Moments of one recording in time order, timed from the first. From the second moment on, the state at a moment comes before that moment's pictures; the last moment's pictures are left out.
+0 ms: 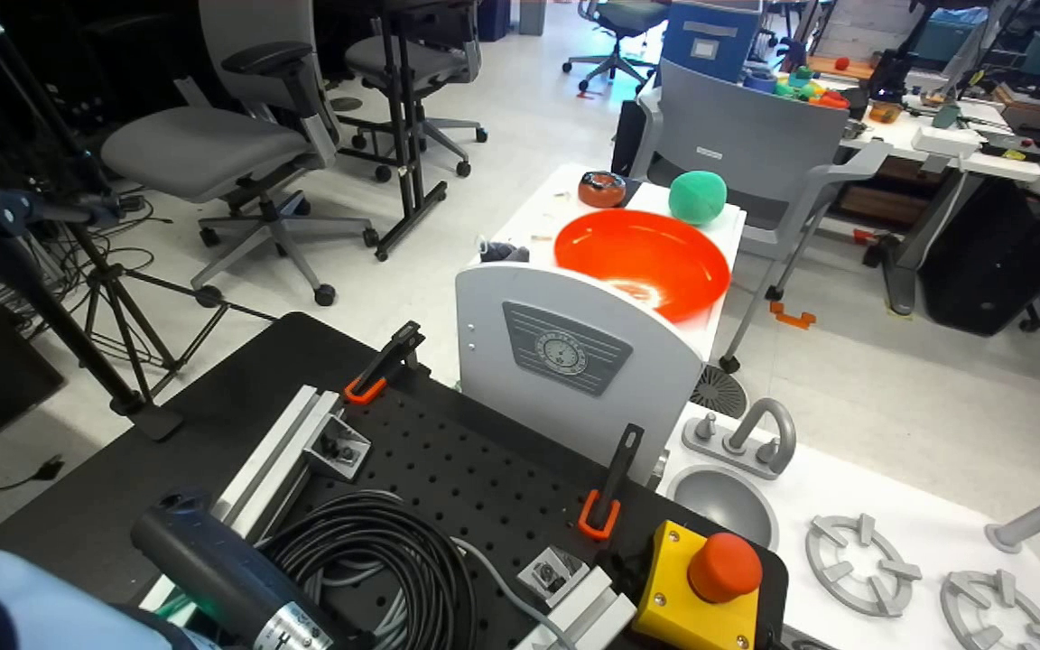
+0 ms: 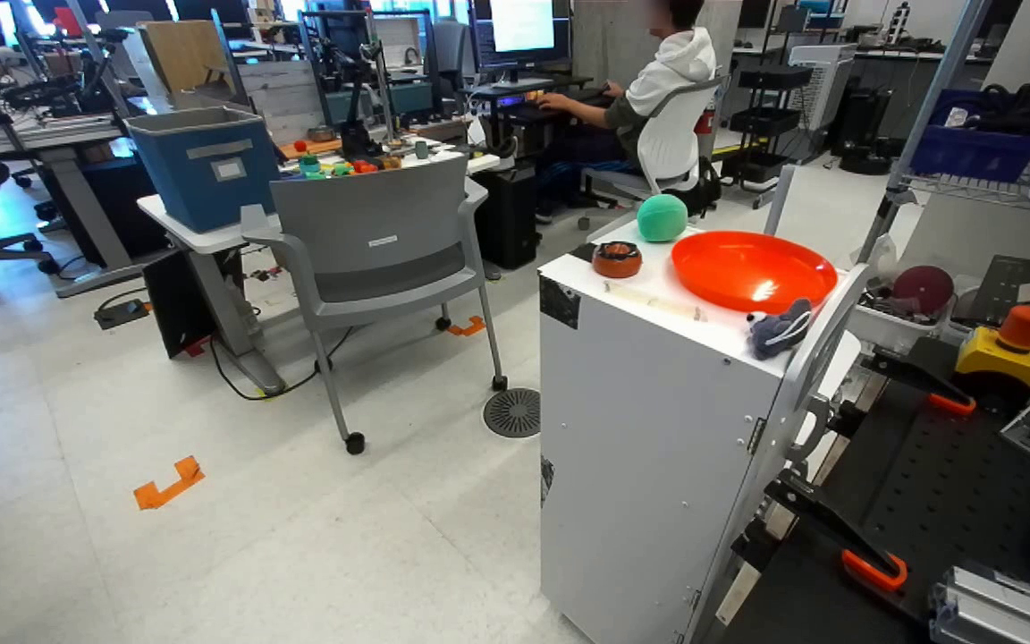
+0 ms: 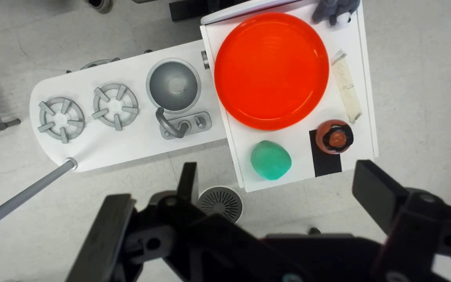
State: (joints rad) arm -0.10 0.05 -0.11 -1.66 0.00 1.63 -0.07
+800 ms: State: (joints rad) arm -0.16 0.16 -0.12 -1.56 0.16 1.60 -0.09
